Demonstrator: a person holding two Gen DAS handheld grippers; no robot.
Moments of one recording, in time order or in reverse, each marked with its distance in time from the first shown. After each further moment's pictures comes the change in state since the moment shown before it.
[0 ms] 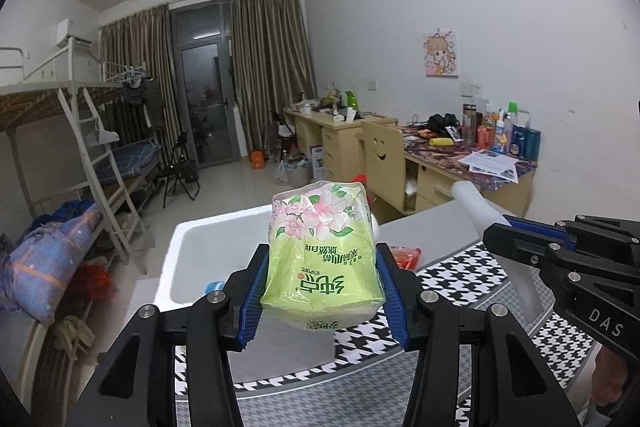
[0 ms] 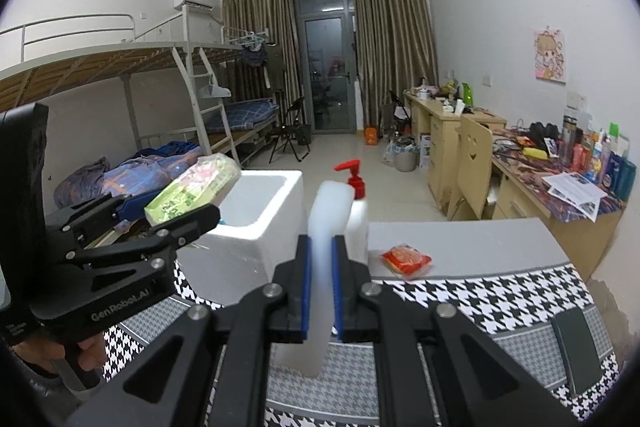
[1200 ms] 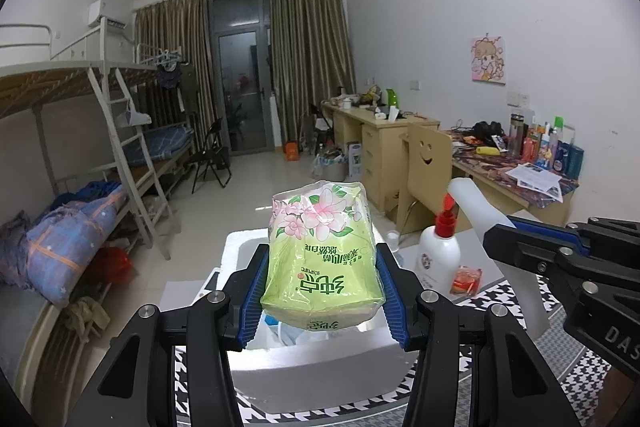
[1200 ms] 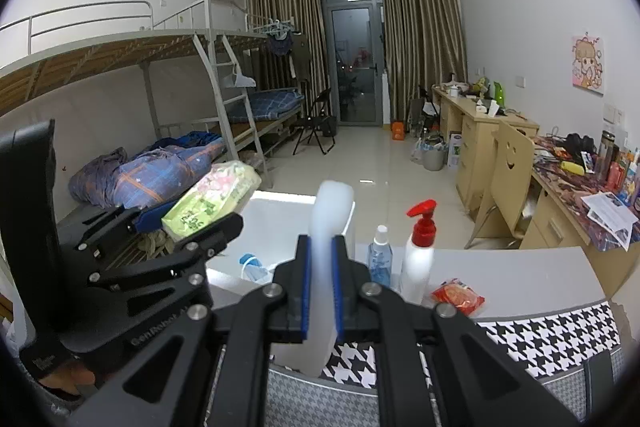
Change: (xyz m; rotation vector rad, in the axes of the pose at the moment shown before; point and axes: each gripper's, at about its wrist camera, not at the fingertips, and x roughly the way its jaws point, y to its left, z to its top) left arm 0.042 0.057 0.010 -0.082 0.031 0.112; right arm 0.069 0.039 0.047 -0.034 0.052 0.085
